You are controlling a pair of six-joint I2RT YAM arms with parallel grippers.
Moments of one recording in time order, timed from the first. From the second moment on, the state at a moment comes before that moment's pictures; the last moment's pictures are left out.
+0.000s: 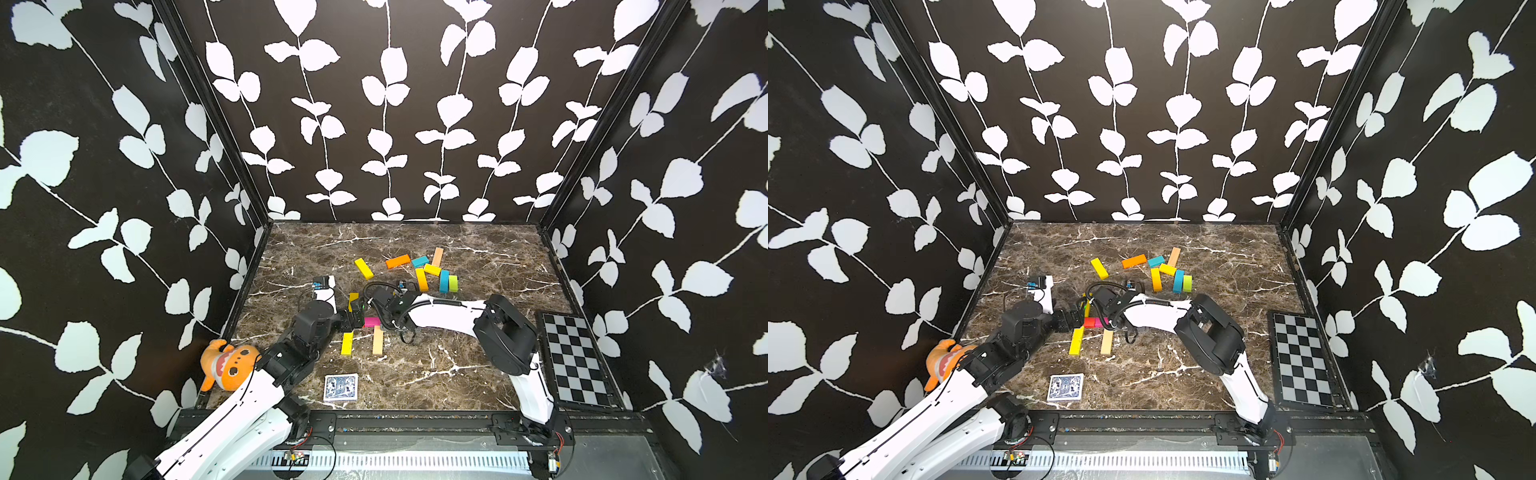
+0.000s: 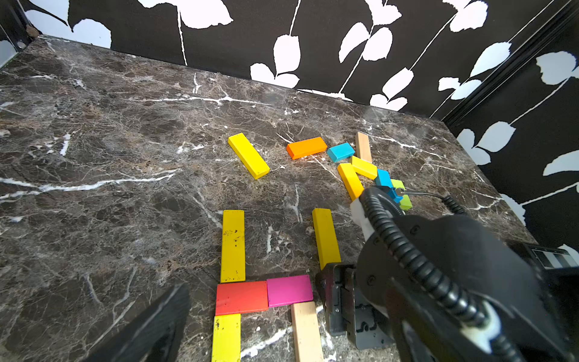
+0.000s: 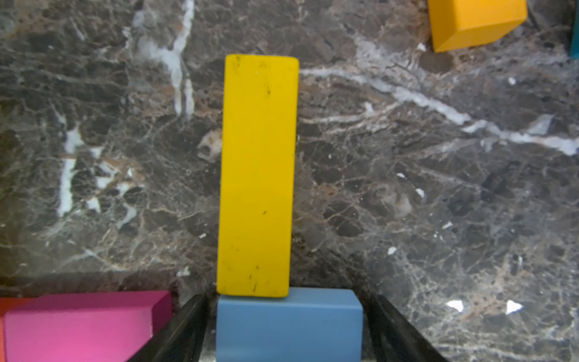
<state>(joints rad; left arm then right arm) -0.64 0.71 0.55 -0.28 -0.26 -0.46 0.99 2.11 1.50 -0.68 0.36 0.94</state>
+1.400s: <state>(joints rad) -0.64 0.73 0.55 -0.28 -0.27 -0.48 0.55 2.21 1.75 -0.61 0.25 0.61</state>
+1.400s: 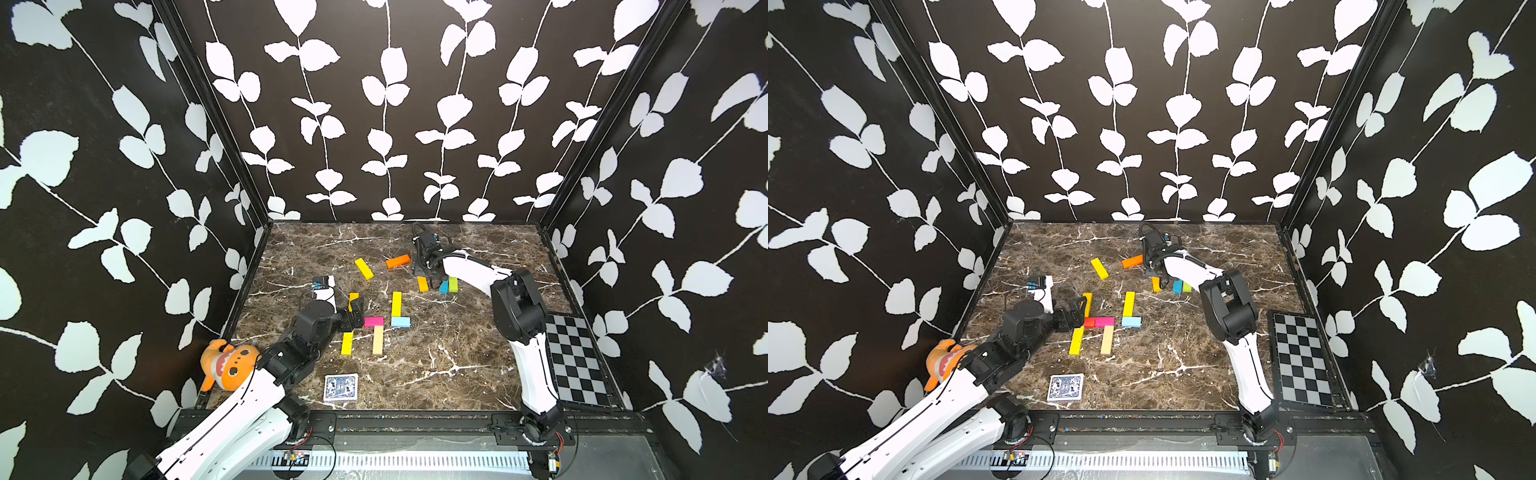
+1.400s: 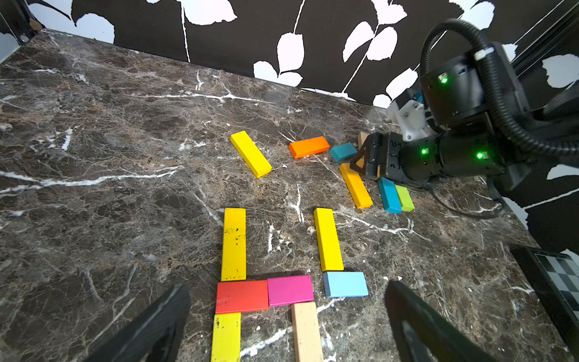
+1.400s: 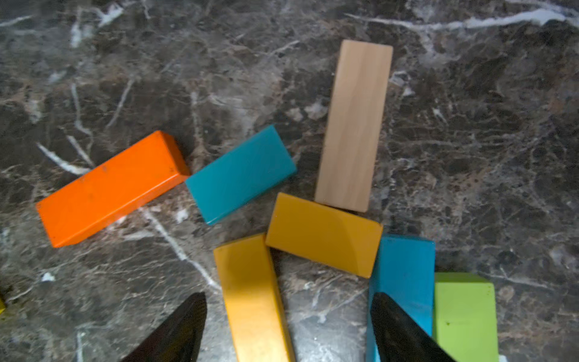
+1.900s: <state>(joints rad) -0.64 0.79 0.55 -0.27 -0.26 -0.49 0.51 2.17 1.58 -0.41 0.09 0.67</state>
